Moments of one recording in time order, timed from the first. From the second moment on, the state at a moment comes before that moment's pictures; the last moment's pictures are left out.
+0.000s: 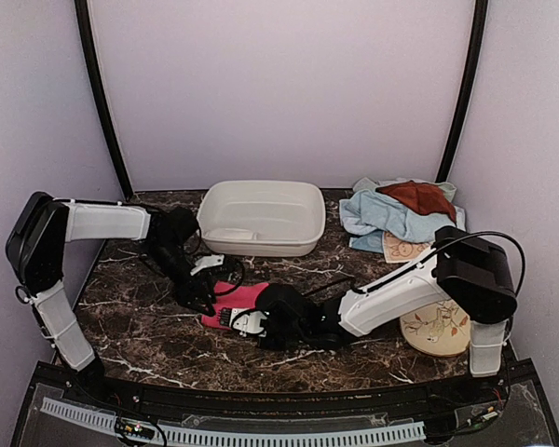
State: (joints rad) left arm -0.49 1.81 1.15 -0.92 0.68 0.90; right arm 1.28 2.01 1.10 0.21 0.27 -0.50
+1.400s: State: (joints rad) left arm -0.76 1.49 0.79 -0.35 0.25 1.07; right arm 0.88 2.28 1.46 -0.03 -0.99 0.36
